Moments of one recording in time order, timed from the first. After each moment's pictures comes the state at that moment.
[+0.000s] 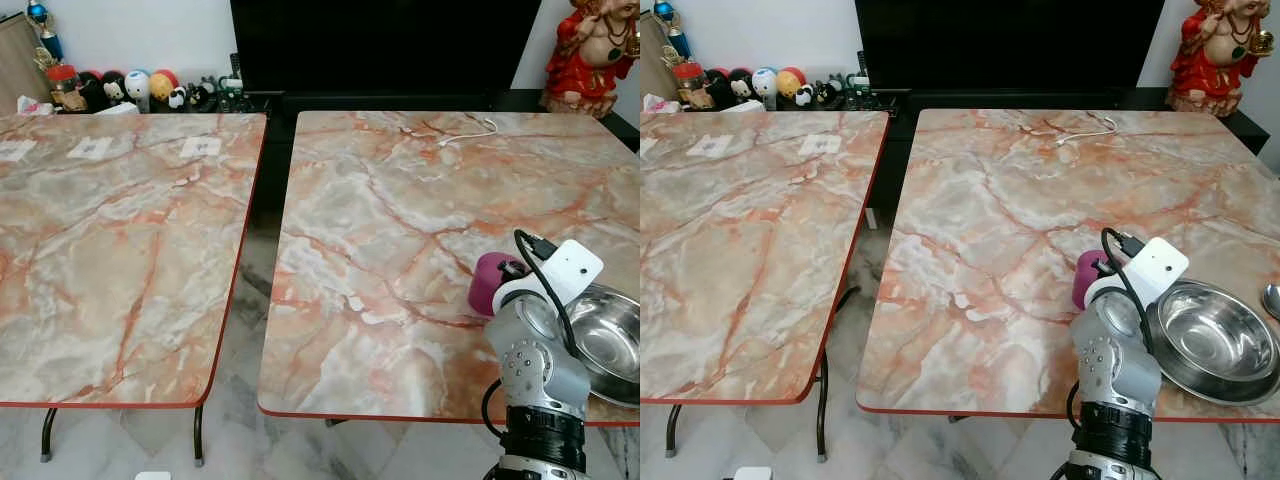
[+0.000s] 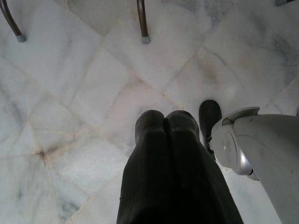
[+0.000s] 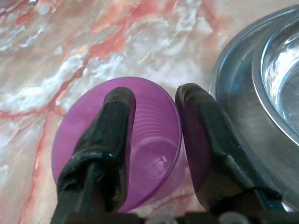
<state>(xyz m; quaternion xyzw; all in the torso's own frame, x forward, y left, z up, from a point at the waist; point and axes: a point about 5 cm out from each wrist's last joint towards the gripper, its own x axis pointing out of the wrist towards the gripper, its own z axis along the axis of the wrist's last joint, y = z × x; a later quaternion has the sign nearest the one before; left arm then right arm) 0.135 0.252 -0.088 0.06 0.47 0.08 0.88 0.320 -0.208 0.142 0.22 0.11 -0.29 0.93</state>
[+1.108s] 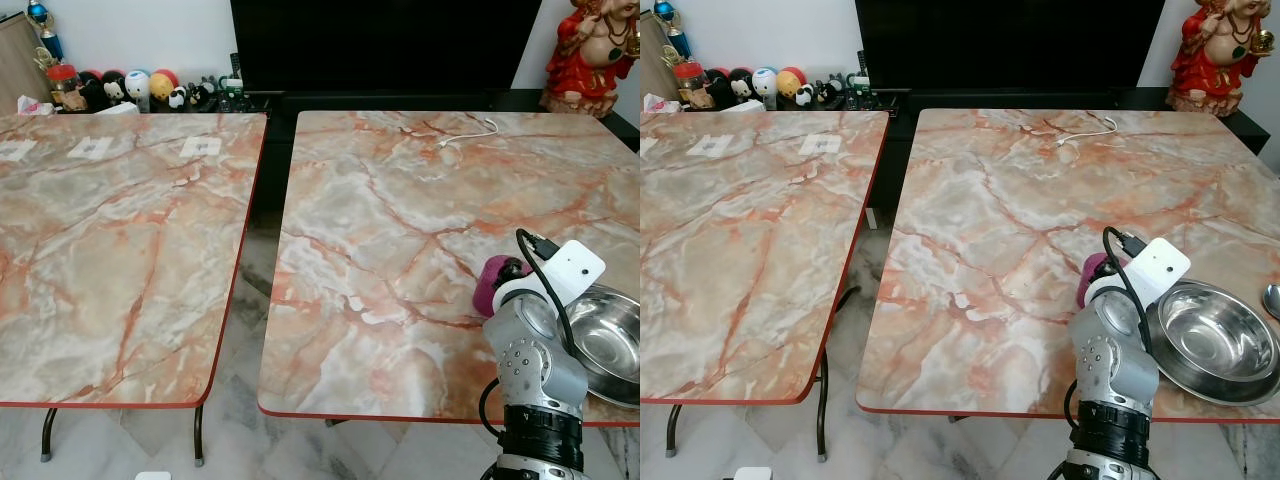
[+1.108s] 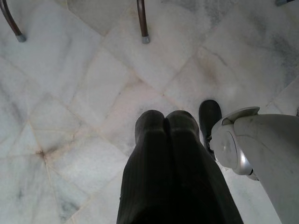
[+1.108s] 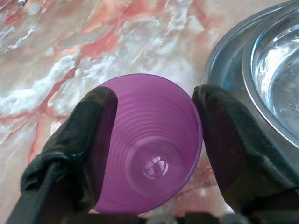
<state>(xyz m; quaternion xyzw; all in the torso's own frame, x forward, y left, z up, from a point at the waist) 0.135 0.252 -0.088 0.06 0.47 0.08 0.88 0.319 -0.207 0.142 0.21 0.12 -0.31 0.92</state>
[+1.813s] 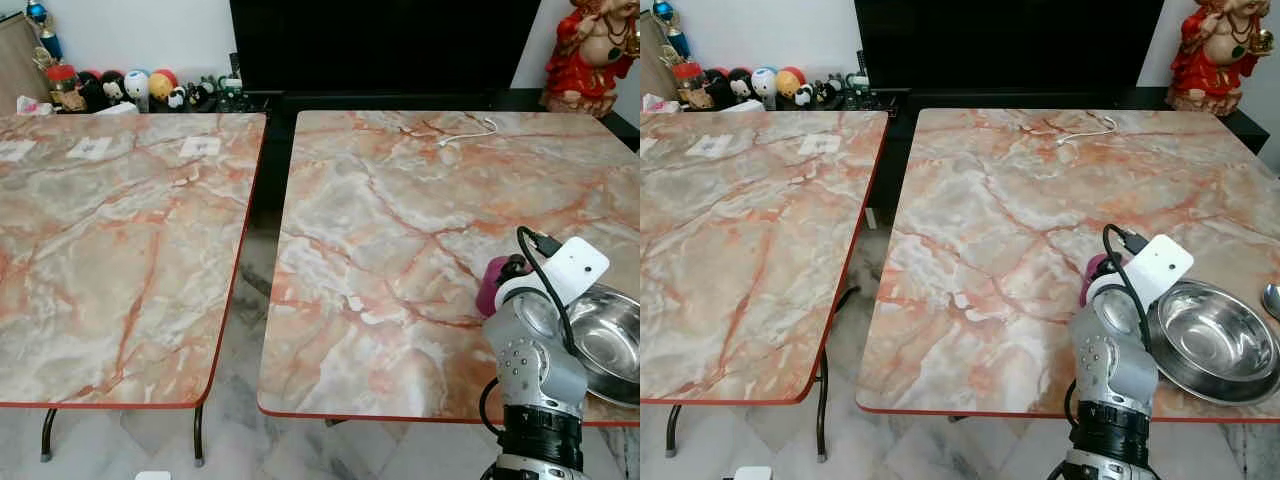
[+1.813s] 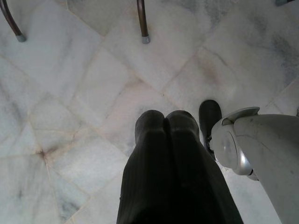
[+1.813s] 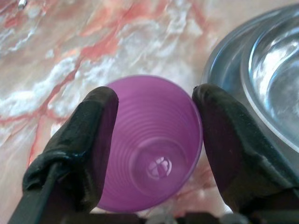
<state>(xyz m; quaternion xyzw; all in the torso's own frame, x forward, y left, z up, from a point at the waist) 0.136 0.252 -0.088 0.06 0.47 0.08 0.88 0.319 -0.205 0.142 0.21 0.12 -0.31 0.92</state>
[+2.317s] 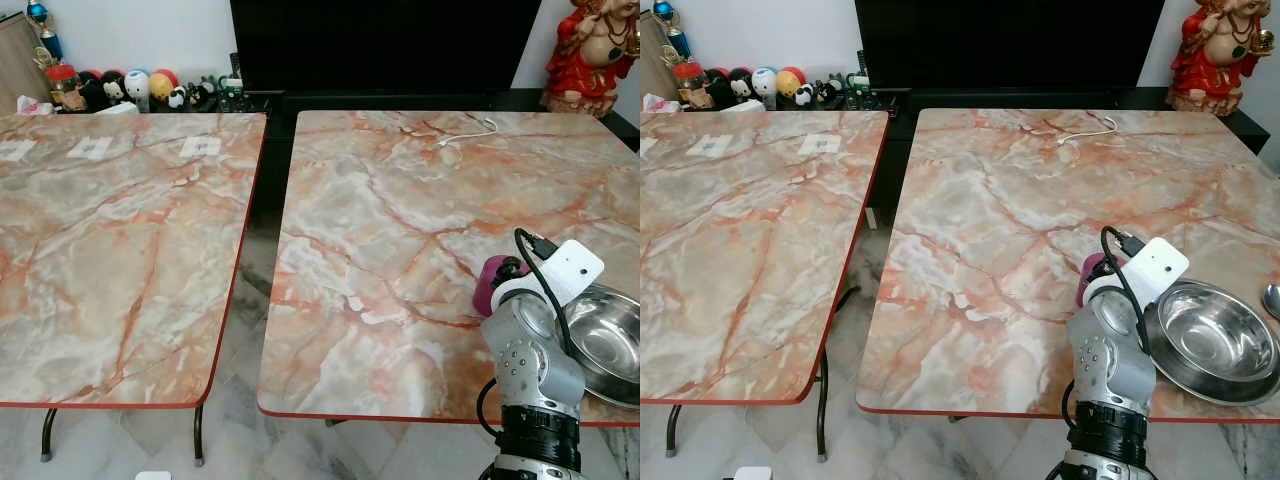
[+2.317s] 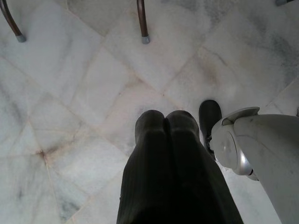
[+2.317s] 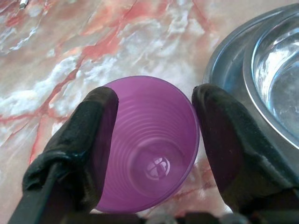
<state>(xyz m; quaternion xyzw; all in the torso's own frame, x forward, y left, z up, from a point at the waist) 0.136 0.252 -0.088 0.06 0.47 0.08 0.88 0.319 -0.205 0.143 0.21 0.12 -0.31 0.92</state>
